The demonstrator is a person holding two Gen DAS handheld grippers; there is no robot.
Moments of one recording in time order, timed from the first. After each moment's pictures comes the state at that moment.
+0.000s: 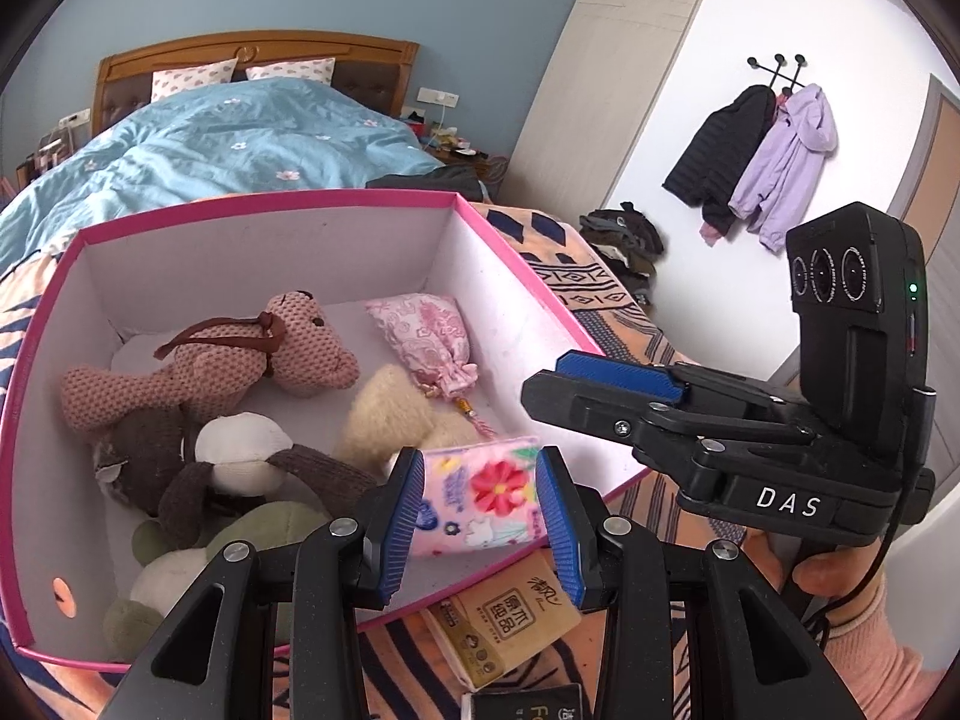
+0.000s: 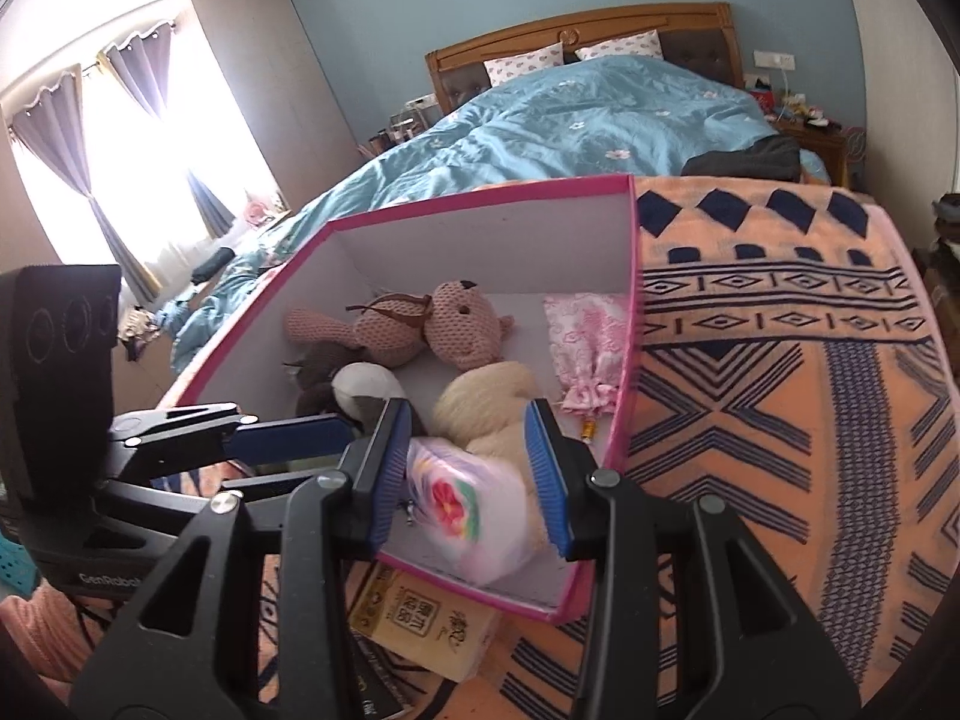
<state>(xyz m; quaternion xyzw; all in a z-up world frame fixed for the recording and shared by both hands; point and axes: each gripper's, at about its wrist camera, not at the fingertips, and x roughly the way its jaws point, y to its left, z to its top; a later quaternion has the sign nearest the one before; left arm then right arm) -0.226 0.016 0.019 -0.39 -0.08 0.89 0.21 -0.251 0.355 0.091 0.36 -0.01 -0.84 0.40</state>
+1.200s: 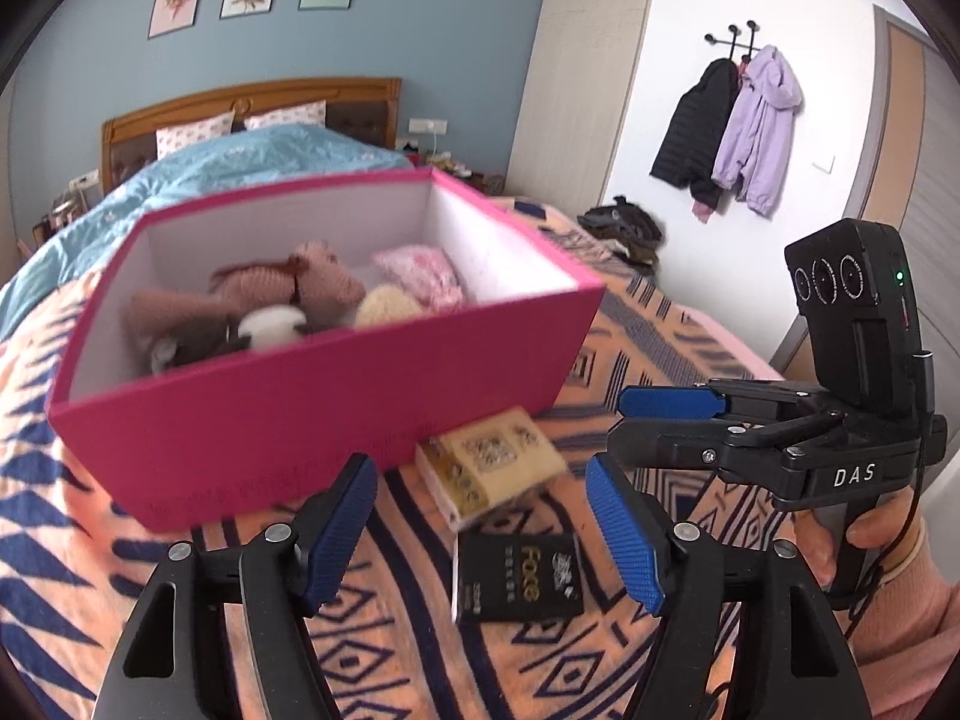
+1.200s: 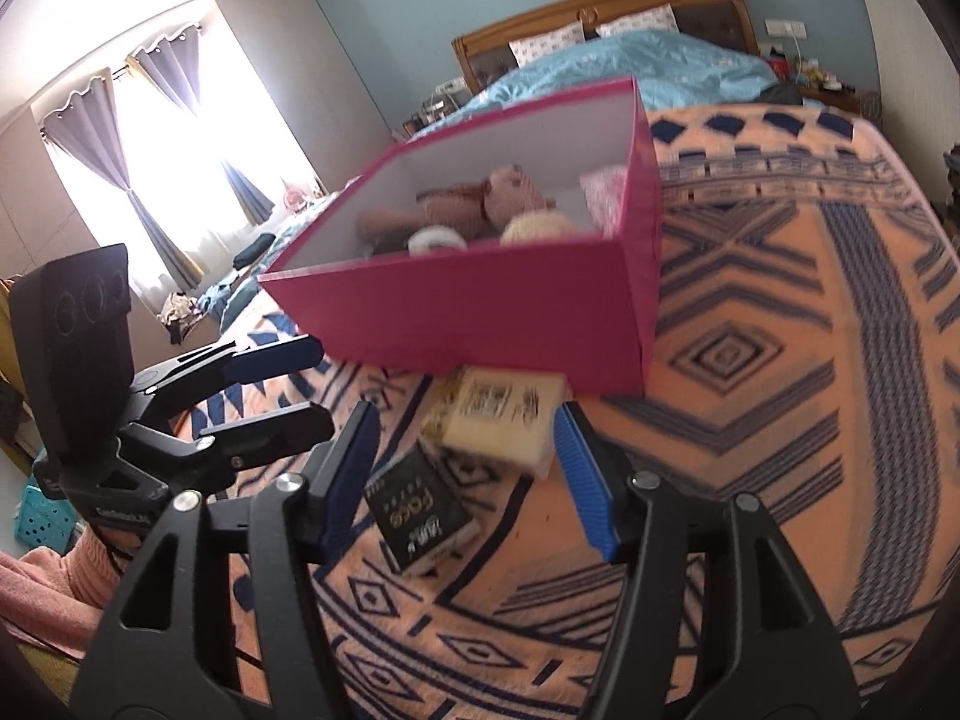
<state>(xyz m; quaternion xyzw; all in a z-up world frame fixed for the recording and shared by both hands) -0.120 0.021 -0.007 -0.35 -0.02 0.91 0.20 -0.160 0.402 0.049 0.39 -0.04 -0.81 0.44</state>
